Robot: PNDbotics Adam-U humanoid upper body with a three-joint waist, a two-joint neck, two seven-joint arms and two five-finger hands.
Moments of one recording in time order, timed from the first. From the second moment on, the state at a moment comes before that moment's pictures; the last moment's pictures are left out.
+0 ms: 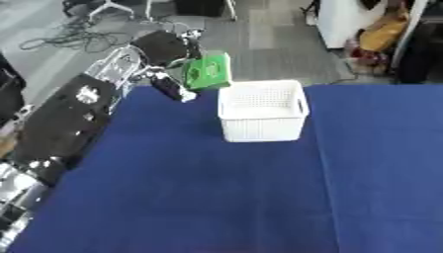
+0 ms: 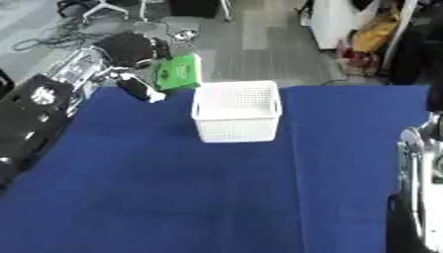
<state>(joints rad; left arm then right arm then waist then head) -0.97 0.50 -0.28 -0.93 -1.31 -0.38 0.04 -0.58 0.01 0.02 -1.99 0.20 -0.39 -0.18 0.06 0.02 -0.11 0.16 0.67</state>
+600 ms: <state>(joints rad) -1.02 0.38 -0.25 -0.73 -1.57 -0.40 0.14 -0.59 0.04 0.03 -1.99 0.19 -0.40 -0.19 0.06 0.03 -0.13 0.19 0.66</state>
